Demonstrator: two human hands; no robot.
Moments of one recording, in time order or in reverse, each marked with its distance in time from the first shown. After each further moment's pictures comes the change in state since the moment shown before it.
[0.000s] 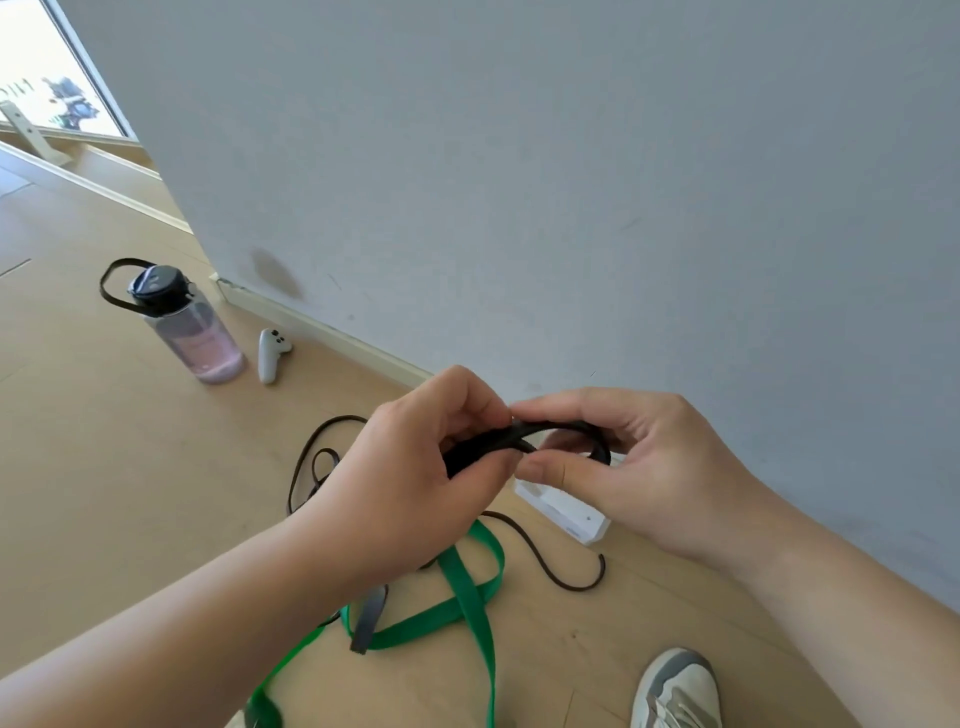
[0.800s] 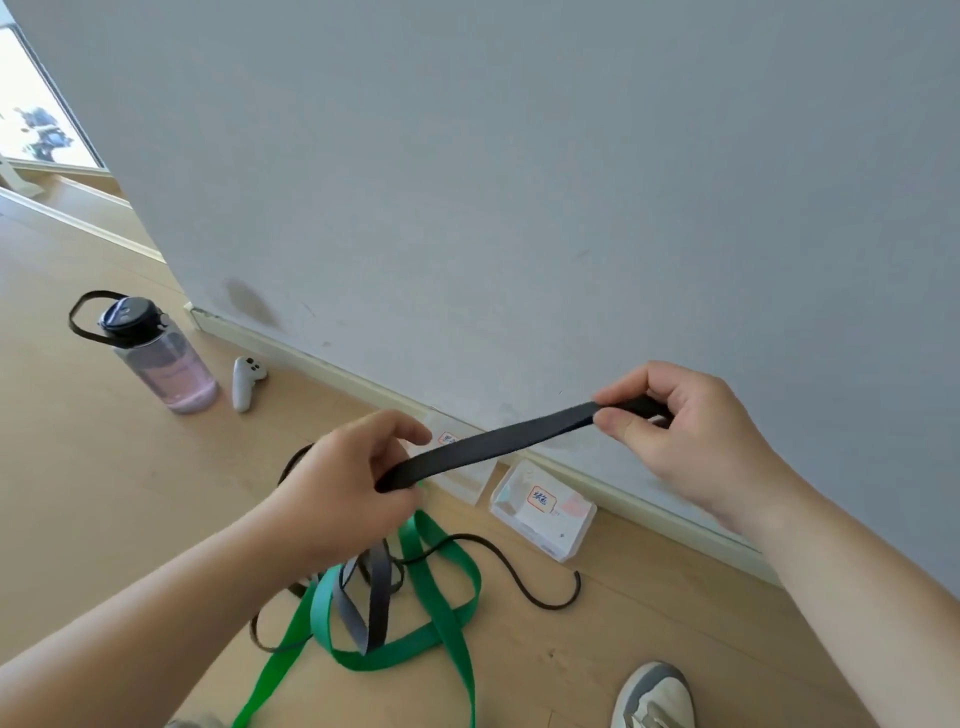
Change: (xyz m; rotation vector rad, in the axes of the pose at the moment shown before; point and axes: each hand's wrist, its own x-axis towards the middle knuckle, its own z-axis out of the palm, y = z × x) left_hand 0.013 -0.024 -0.018 0.244 -0.107 -0.261; right_hand 0.003 0.031 -0.059 -0.107 0.314 0.146
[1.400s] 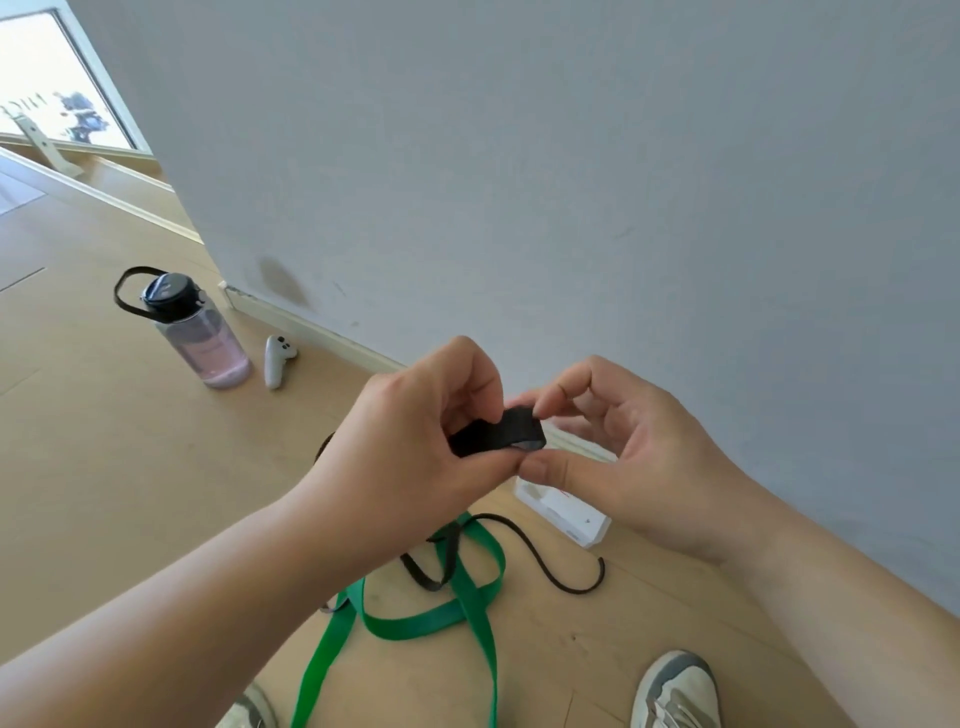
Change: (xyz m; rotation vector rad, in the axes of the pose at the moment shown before) left_hand -0.025 0.045 -0.004 -0.121 0.214 0.353; right_hand -0.031 -0.040 0.050 0.222 -0.364 -0.179
